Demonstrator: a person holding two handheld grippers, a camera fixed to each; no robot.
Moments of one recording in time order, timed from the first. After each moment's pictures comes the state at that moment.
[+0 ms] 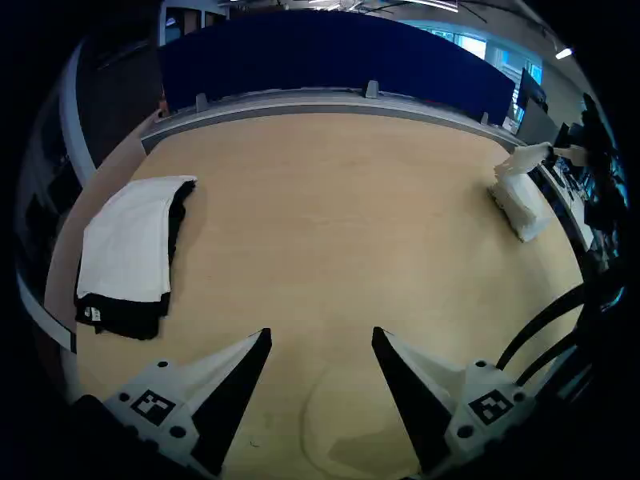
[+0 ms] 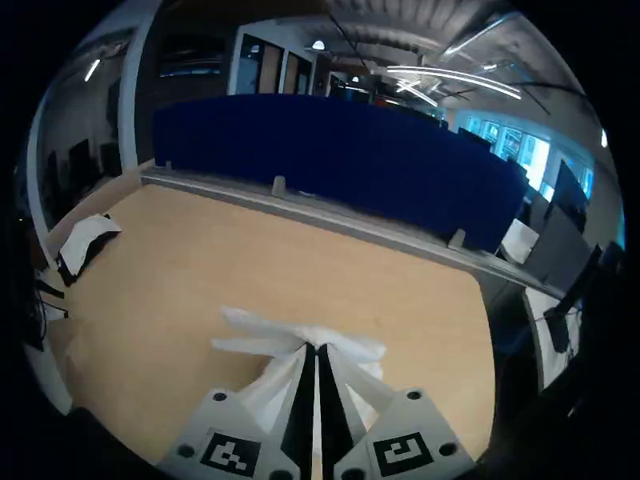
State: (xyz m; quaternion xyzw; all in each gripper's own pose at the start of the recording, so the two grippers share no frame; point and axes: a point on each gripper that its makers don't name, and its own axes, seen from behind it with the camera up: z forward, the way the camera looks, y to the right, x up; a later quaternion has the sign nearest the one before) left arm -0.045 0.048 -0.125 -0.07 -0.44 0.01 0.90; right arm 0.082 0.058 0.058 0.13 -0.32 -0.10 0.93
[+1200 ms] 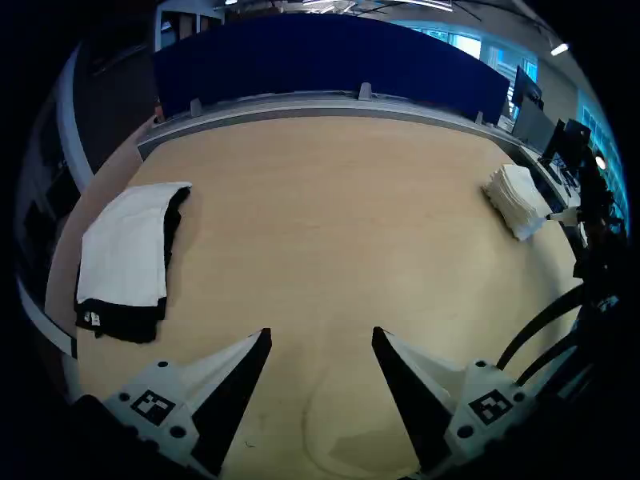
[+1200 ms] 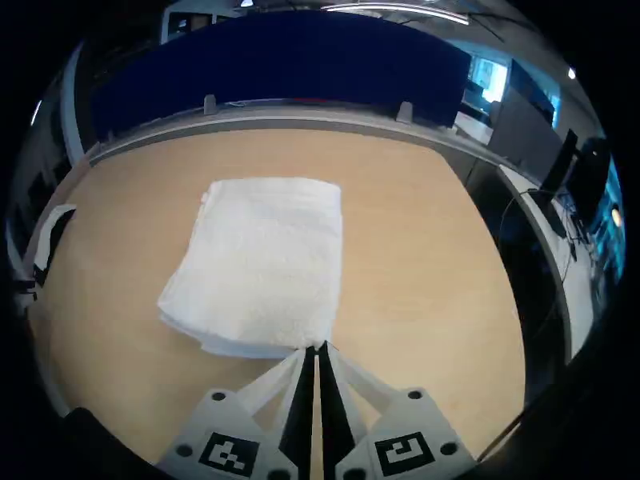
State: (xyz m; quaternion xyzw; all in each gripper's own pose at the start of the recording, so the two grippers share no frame) left arm -0.037 0.054 -0.125 -0.08 -0.43 0.02 0.90; right arm -0.059 0.138 -0.033 0.01 -0.44 -0.03 0.90
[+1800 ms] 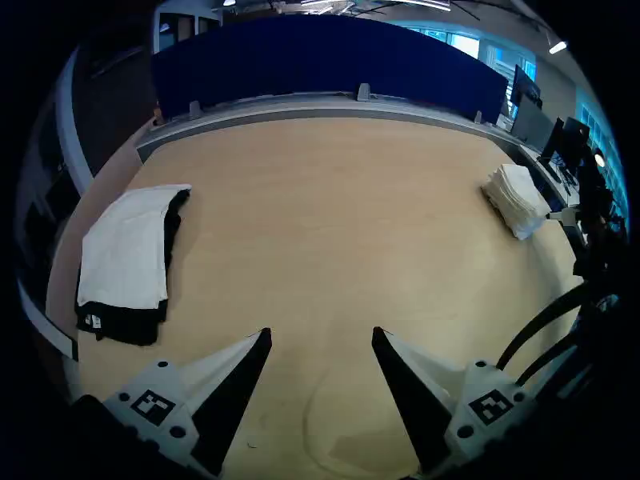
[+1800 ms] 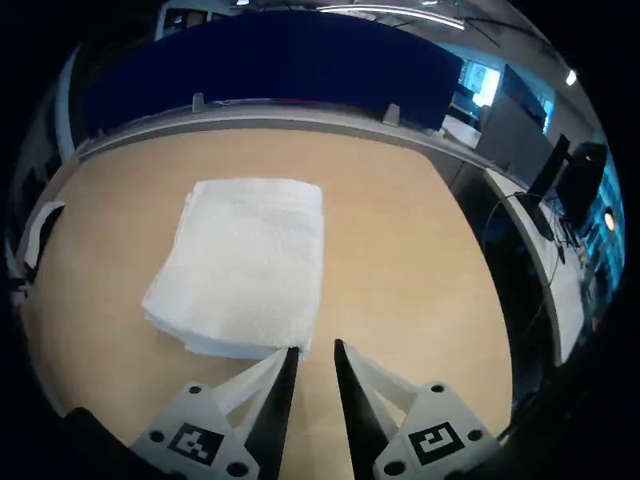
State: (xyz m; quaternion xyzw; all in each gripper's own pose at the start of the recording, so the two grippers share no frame) left arm -0.036 0.054 -0.122 -0.08 -0.43 0.02 0.90; right arm -0.057 0.154 -0.032 -0.02 -0.44 -0.06 0.90
